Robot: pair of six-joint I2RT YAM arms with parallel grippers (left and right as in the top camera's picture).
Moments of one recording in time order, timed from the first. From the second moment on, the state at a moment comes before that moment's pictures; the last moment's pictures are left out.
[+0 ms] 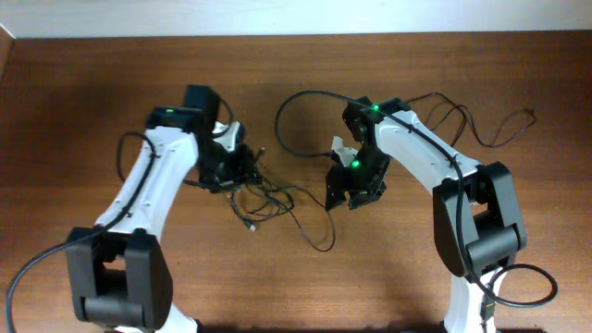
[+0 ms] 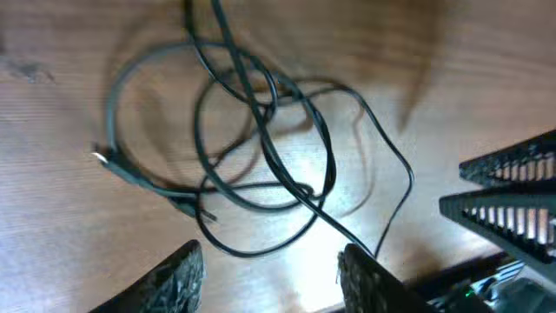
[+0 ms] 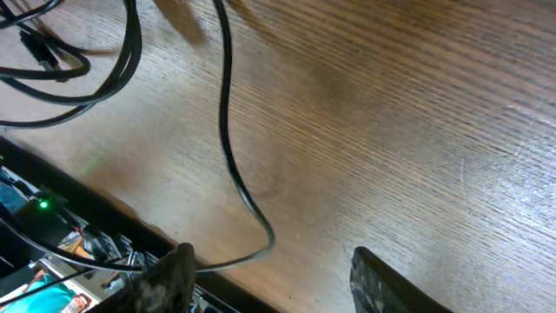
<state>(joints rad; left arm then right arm) -0.13 1.74 1.36 -1.15 0.39 -0.23 0.39 2.08 1.53 -1.25 -0.51 0.07</state>
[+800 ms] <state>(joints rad) -0.21 1.83 1.27 -1.00 0.28 -0.45 0.39 2.08 1.53 -1.25 -0.55 0.07</state>
